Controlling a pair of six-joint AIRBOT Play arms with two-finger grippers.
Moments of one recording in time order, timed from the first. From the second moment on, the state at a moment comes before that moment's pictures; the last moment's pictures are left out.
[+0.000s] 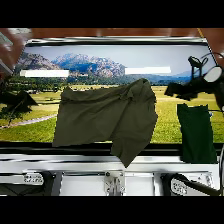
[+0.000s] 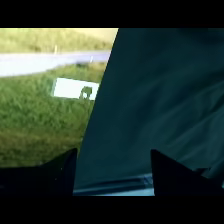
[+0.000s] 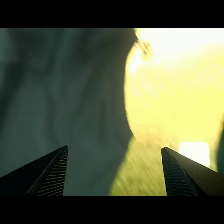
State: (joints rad) left arm 0.51 -1.53 1.39 1.10 -1.59 -1.35; right arm -0.17 -1.34 1.30 -1.30 1.24 1.45
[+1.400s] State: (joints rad) left arm 0.55 -1.41 0.60 0.97 -1.21 -1.18; right arm -0.15 -1.24 0.96 -1.17 1.34 1.41
